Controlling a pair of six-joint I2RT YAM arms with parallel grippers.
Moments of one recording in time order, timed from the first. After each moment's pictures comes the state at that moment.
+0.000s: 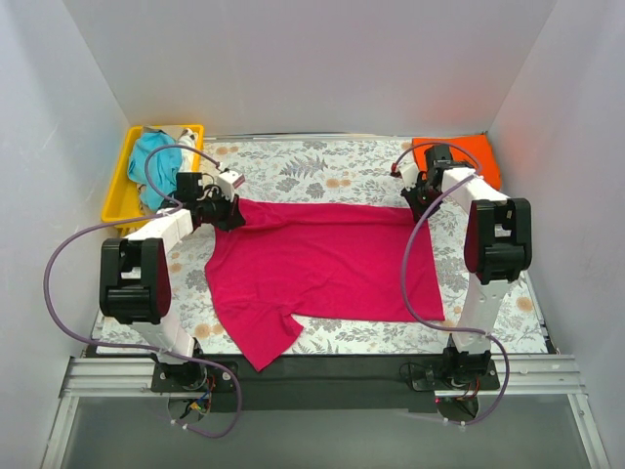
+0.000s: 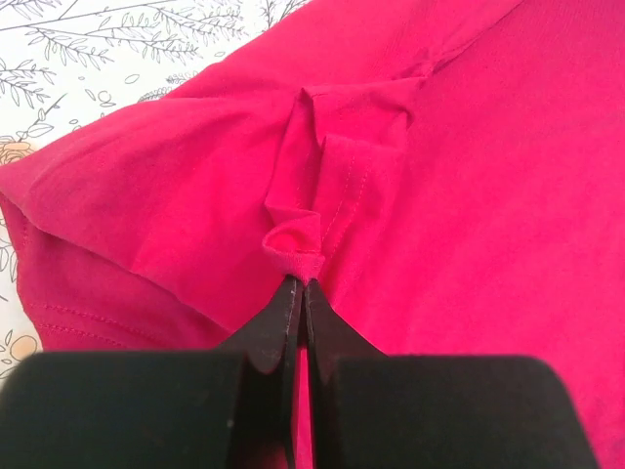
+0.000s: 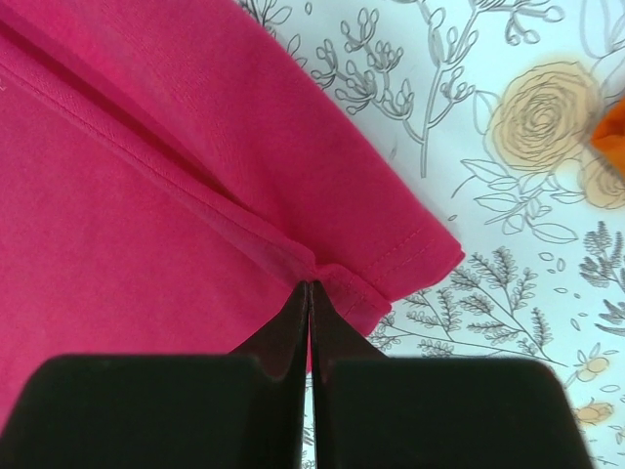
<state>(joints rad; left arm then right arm) -0.01 1.68 1.02 -0.20 0.64 0.37 0.08 1.99 1.49 -0.72 -0.23 -0.61</state>
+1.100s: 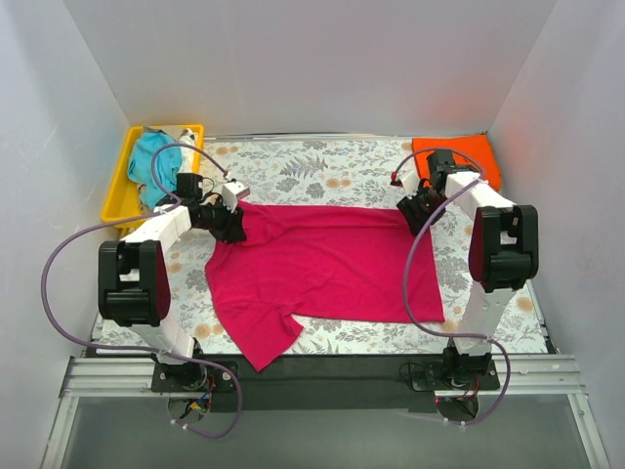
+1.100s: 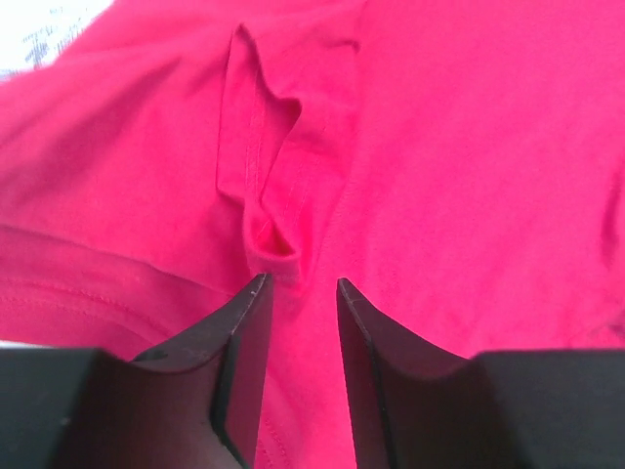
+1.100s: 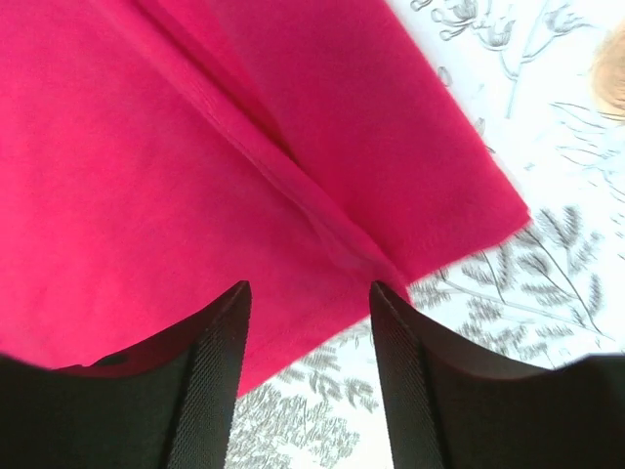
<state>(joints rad) -0.01 1.66 1.05 -0.47 0.68 0.61 0.08 1.94 1.41 -0.79 -0.26 -0.68</state>
